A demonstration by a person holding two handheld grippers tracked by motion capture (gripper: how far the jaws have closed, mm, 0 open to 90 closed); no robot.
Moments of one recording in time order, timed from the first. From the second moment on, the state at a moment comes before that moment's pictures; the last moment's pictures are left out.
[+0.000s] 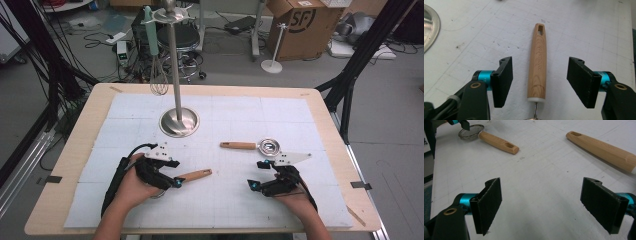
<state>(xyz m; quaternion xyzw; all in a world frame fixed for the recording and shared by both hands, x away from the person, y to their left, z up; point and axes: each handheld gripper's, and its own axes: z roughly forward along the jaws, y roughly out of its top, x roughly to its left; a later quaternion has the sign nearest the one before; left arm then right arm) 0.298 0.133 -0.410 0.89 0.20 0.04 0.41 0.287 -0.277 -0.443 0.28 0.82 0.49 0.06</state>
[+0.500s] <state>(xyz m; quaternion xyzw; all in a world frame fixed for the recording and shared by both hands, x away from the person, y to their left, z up) 0.298 0.131 -0.411 0.90 0.20 0.04 0.39 0.287 -0.277 -0.444 0.28 0.83 0.48 0.05</state>
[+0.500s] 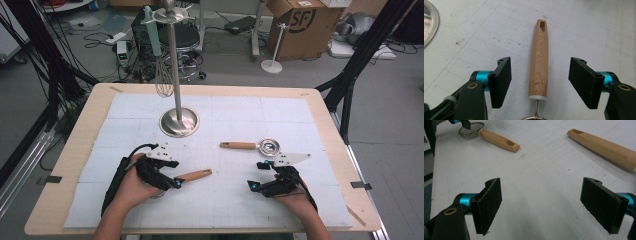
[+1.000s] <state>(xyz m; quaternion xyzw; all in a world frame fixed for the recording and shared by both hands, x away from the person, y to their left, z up) 0.298 0.128 -0.420 0.92 0.21 0.04 0.33 0.288 -0.277 -0.445 0.28 0.83 0.48 0.05</state>
